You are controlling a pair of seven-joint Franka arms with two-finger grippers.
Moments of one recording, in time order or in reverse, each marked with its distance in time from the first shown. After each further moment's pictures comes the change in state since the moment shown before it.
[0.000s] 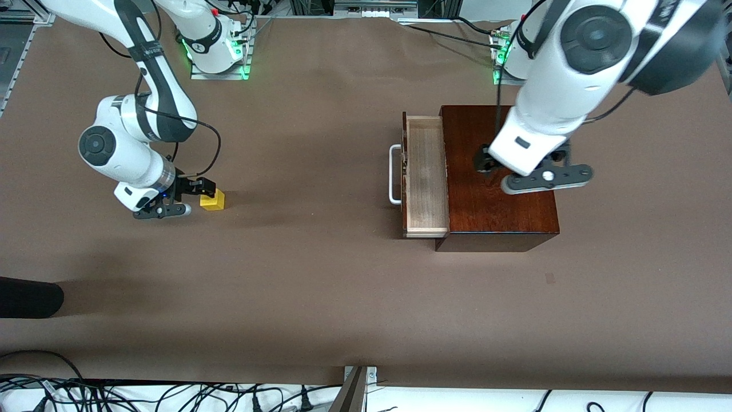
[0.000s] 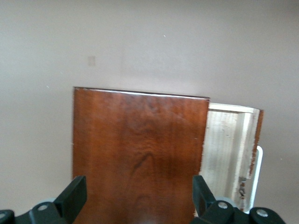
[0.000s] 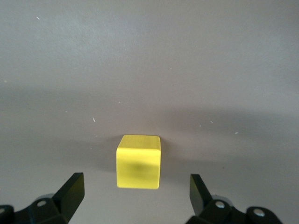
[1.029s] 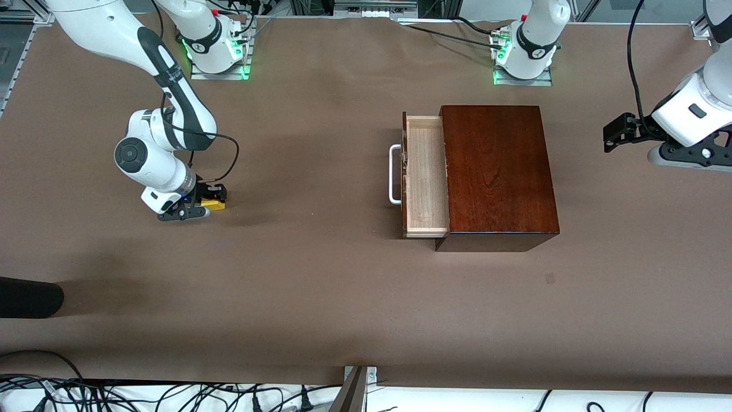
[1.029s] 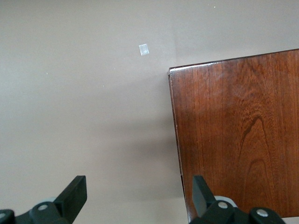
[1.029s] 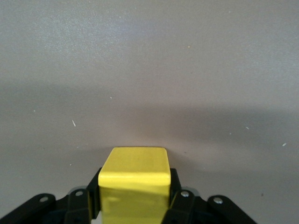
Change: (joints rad) left arm 0.114 -0.273 0.267 -0.312 -0.080 0.047 0.568; right arm 0.003 0.112 0.013 -0.055 0.000 0.176 -0.001
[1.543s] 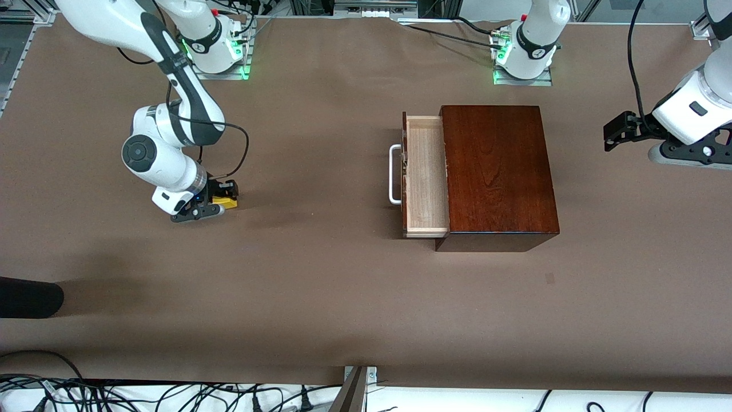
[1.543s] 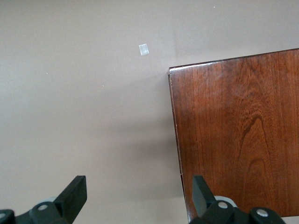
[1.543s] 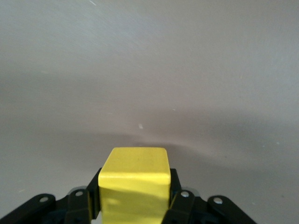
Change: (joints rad) left arm 0.000 -0.001 0.000 -0.003 0.000 0.000 0.000; right arm 0.007 -0.062 0.087 0.111 0.000 -0.196 -0.002
